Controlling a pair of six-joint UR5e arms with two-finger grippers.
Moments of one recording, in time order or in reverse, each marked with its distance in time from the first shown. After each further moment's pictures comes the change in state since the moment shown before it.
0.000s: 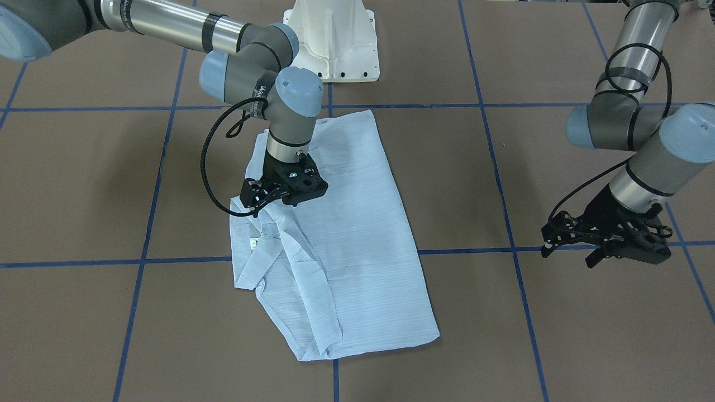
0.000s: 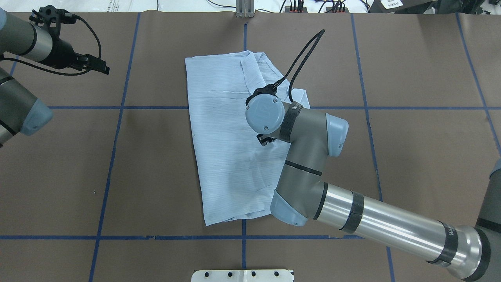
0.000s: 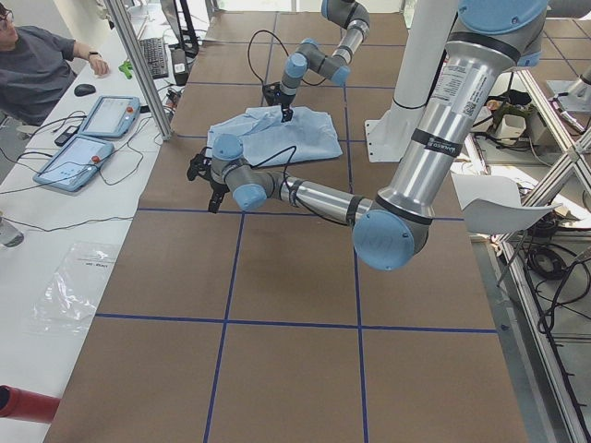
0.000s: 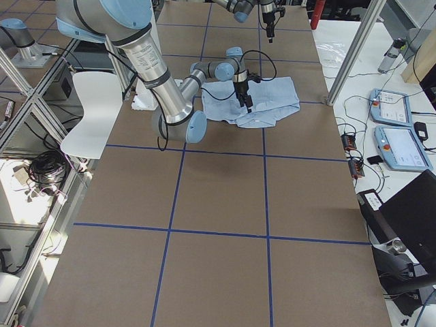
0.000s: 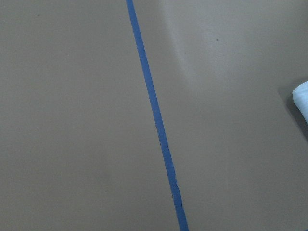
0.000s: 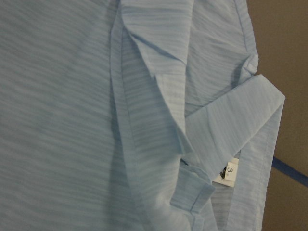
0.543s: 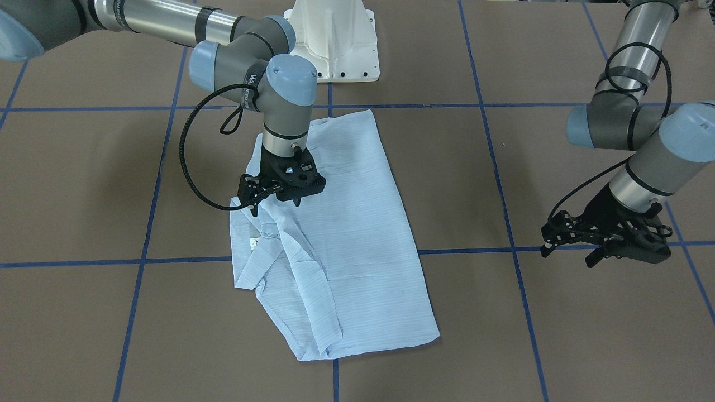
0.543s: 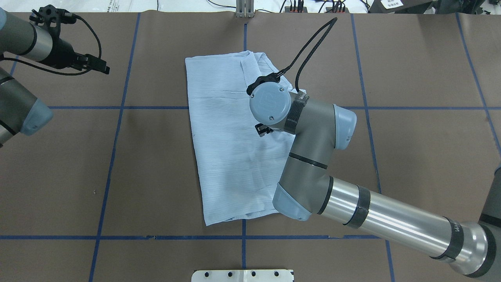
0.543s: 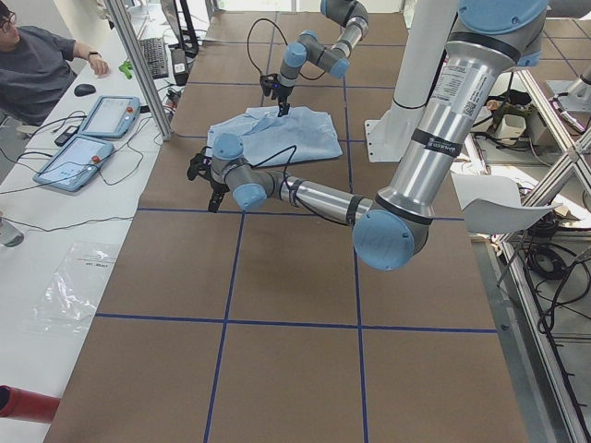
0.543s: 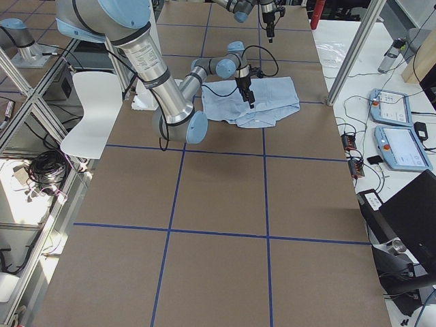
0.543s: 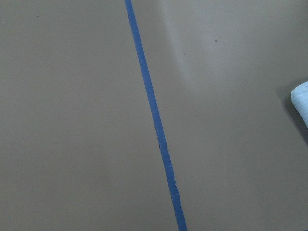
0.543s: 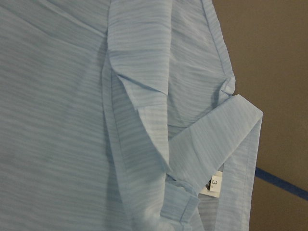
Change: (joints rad) left arm 0.000 0.000 -0.002 0.001 0.000 -0.001; right arm 0.026 0.000 0.046 0.007 0.016 0.039
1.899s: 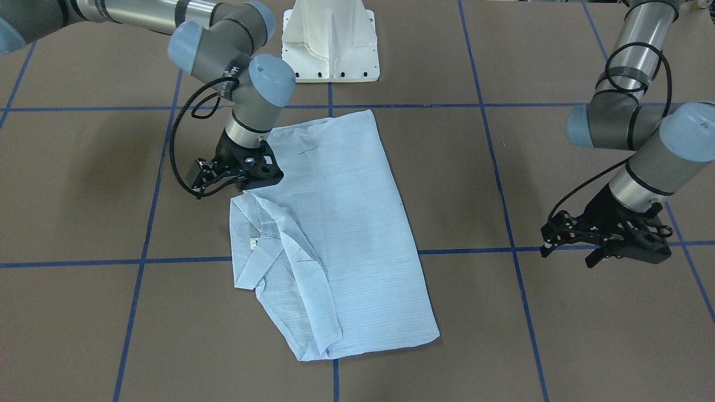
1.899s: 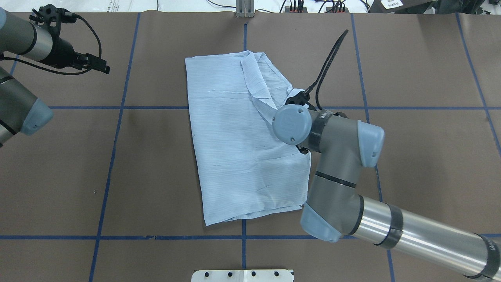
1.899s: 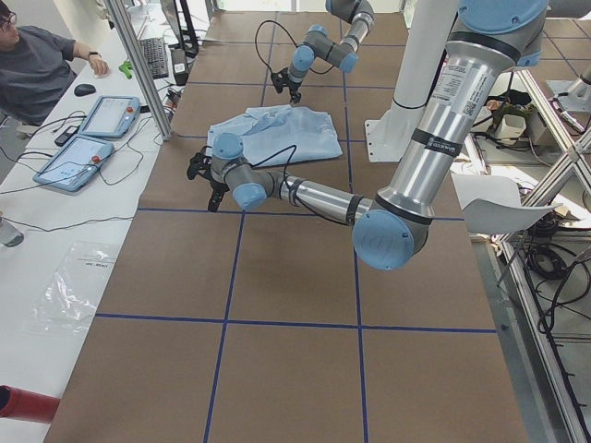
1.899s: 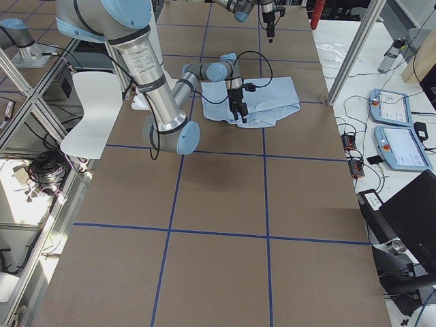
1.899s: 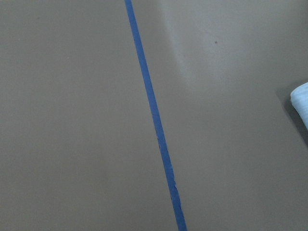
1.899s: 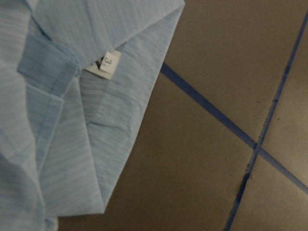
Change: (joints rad) left arm 0.000 -0.001 -0.002 0.000 0.000 0.000; right arm -0.017 -0.177 0.211 -0.297 -0.094 -0.119
